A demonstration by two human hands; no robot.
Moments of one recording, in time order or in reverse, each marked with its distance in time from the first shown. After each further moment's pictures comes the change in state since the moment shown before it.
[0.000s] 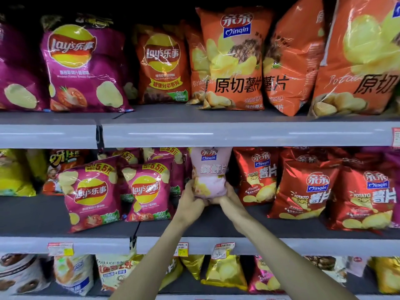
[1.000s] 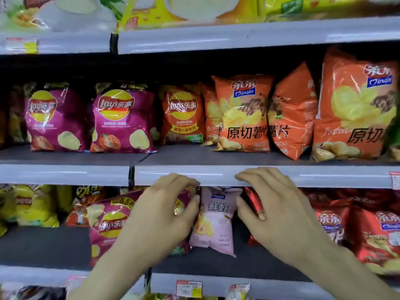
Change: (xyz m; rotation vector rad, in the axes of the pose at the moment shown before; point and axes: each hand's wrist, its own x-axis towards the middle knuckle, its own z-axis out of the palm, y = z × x) left_hand -0.166 0.171 -0.119 0.658 0.319 0.698; right_hand -0.168 -0.189 -0.048 -0.950 0.443 -0.977
